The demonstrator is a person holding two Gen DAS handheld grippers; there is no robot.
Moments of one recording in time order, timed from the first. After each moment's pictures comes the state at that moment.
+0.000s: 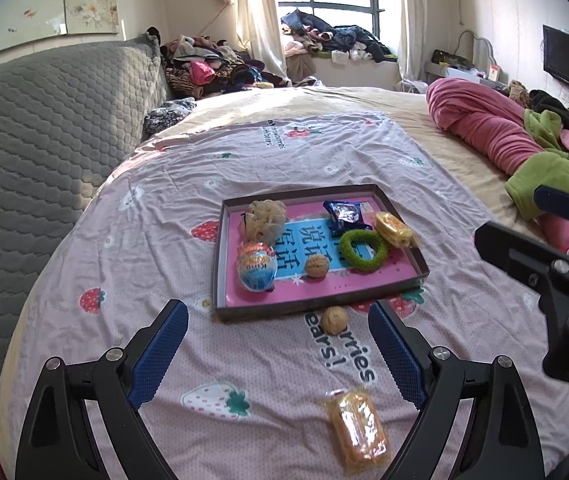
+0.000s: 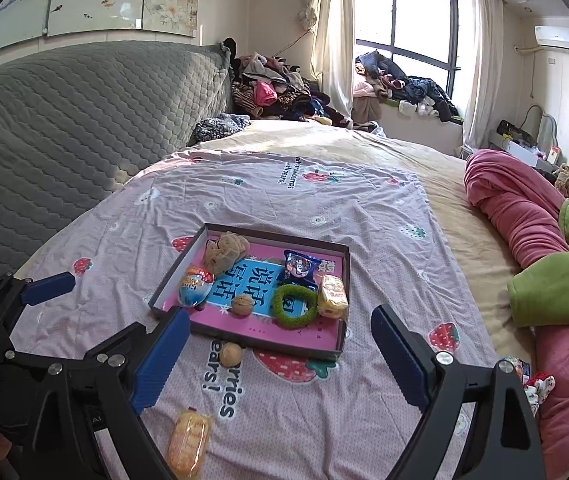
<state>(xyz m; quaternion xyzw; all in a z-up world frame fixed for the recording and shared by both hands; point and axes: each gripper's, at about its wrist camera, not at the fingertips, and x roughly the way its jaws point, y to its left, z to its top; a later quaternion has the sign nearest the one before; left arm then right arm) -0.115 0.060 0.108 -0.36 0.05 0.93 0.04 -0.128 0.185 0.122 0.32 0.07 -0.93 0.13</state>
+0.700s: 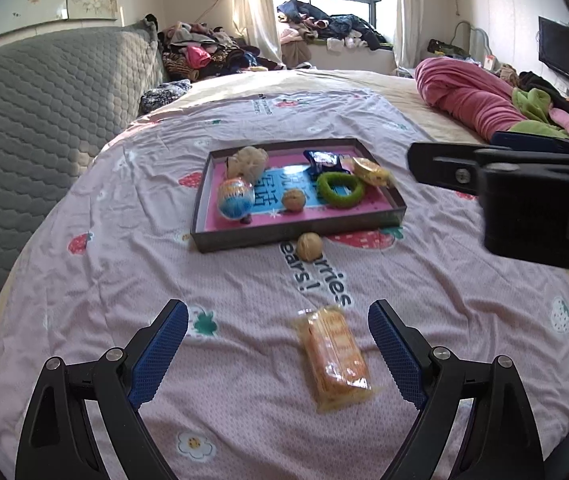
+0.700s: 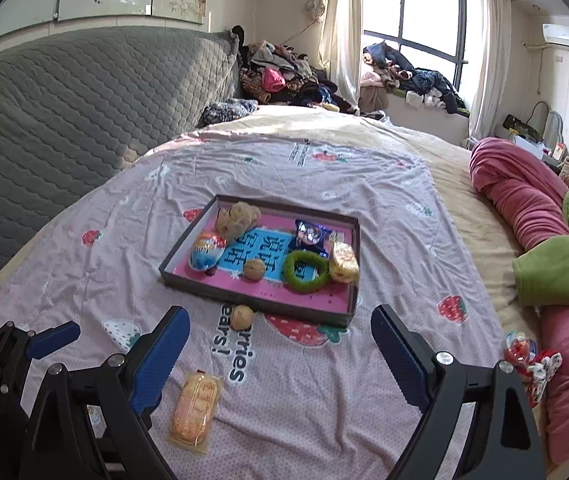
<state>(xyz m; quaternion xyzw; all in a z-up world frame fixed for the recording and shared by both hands) -0.046 0.076 0.052 -0.39 0.05 0.92 0.05 -0.101 0.179 0.086 0.35 0.08 -0.92 0.15</state>
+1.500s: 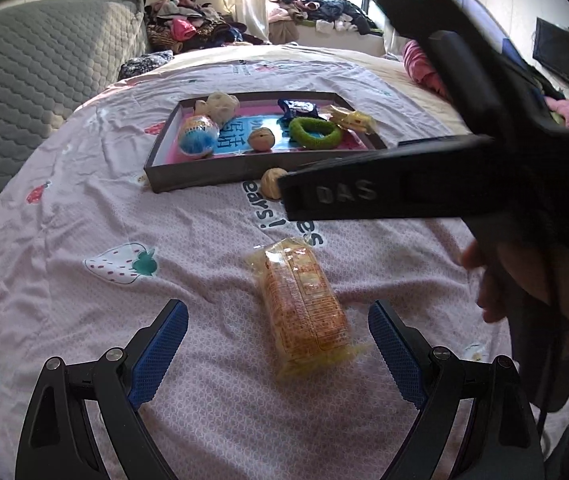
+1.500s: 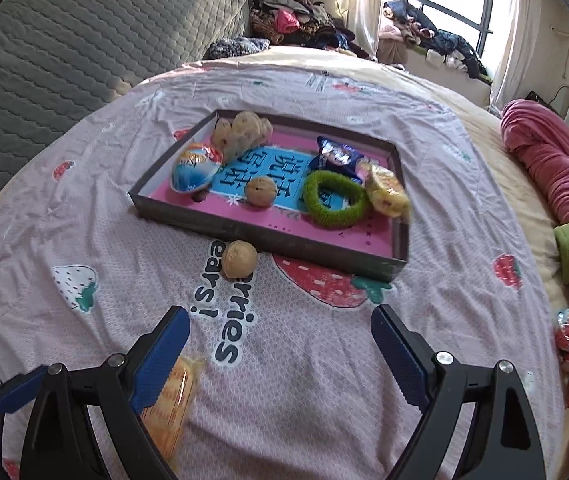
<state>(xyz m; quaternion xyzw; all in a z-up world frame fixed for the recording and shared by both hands) -0.039 0.093 -0.021 -0.41 0.02 0.91 0.08 -0.156 0.151 -0.023 0.43 0.11 -0.88 0.15</state>
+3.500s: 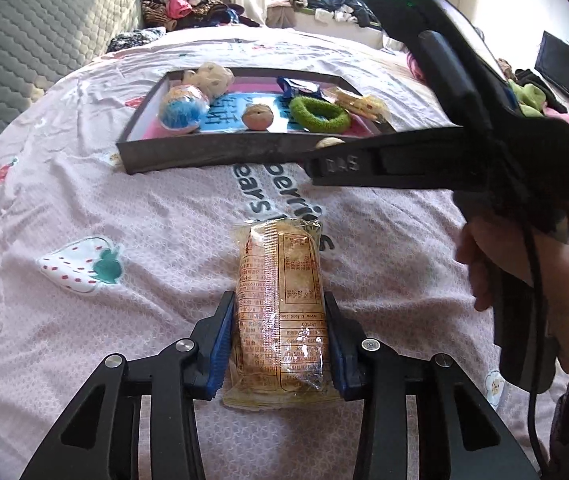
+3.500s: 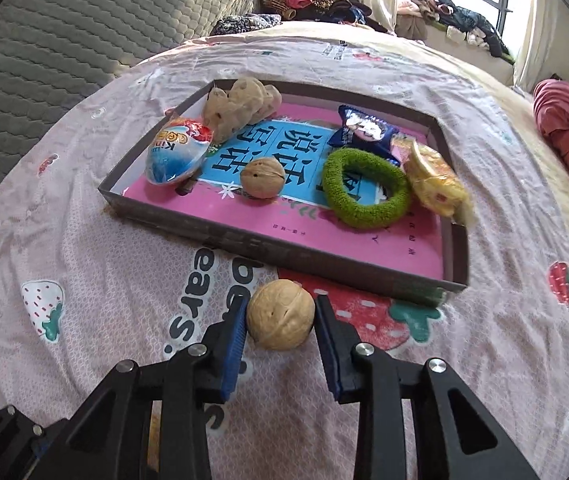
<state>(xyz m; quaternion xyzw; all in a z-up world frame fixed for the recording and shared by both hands) -0.078 0.083 -0.049 -0.44 -0.02 0.89 0.10 -0.207 0.145 -0.057 0.46 0.10 -0.86 0.18</state>
